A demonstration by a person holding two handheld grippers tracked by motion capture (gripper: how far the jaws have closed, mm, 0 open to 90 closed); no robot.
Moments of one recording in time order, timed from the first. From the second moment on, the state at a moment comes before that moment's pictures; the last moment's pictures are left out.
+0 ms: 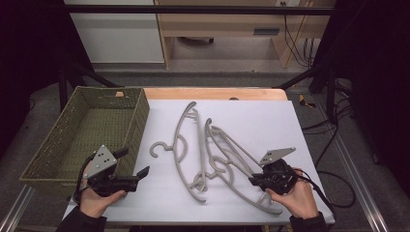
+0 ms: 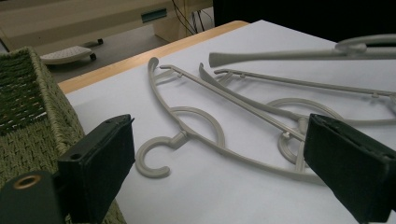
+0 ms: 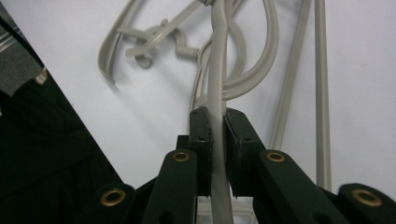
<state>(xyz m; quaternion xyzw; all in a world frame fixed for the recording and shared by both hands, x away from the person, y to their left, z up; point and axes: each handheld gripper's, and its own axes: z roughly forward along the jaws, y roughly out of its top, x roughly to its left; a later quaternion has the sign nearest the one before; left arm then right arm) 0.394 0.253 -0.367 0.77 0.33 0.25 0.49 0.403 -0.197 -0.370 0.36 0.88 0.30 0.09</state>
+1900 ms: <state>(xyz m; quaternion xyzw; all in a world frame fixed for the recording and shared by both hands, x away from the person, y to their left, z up) 0.396 0.161 -0.388 0.91 0.00 0.28 0.31 0.408 -0.144 -0.356 0.14 0.92 0.35 -0.06</state>
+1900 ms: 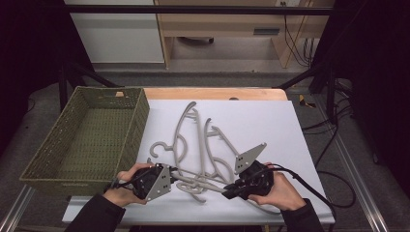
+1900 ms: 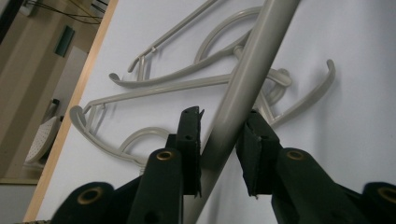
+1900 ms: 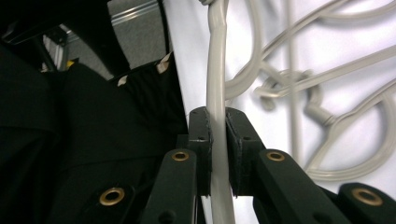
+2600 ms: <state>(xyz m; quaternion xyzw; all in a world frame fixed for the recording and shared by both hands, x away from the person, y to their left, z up) 0.387 0.165 -0.370 0.92 0.05 0.27 0.29 0.422 -0.156 -0.345 0.19 0.89 0.41 0.03</state>
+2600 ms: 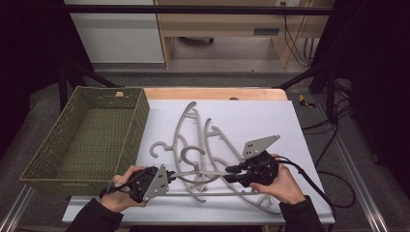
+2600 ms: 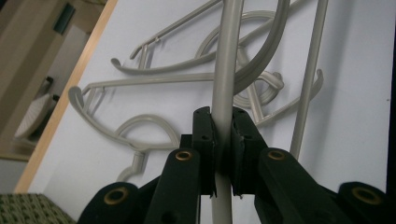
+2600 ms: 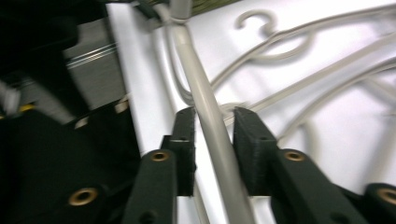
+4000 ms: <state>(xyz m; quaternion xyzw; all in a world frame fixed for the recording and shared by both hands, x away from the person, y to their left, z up) 0.423 0.236 -0.283 0.83 0.32 0.30 0.35 0.409 -0.245 -0.382 0.40 0.72 0.52 0.21</state>
